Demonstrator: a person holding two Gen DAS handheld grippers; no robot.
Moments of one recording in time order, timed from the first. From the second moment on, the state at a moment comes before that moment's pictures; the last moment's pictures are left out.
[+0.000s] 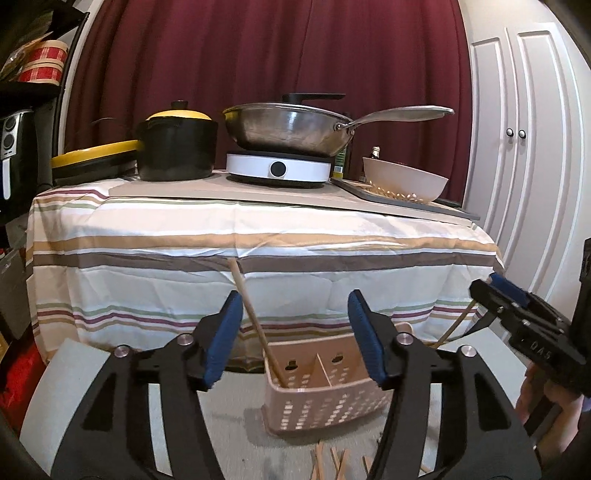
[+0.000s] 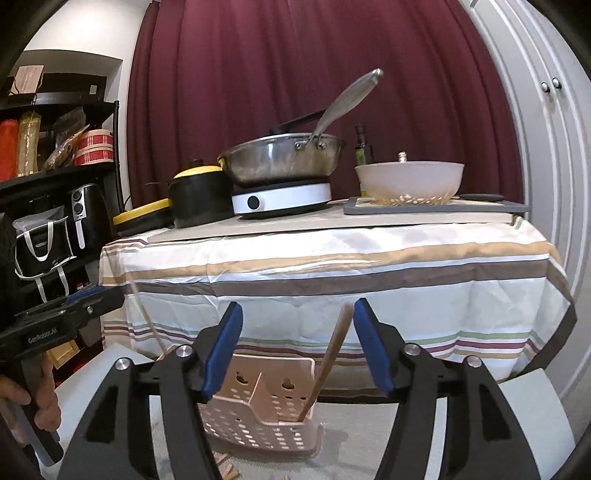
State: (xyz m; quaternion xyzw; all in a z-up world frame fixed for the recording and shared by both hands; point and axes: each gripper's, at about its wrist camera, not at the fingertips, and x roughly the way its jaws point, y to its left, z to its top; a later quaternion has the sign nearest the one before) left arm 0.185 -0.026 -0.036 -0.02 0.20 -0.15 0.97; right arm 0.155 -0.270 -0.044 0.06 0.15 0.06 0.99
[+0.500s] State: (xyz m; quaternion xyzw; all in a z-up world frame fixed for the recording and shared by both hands) left arm 0.095 -0.005 -0.052 -0.01 0.19 -0.12 0.98; right arm 0.064 -0.276 -0.053 0.06 0.14 0.04 0.99
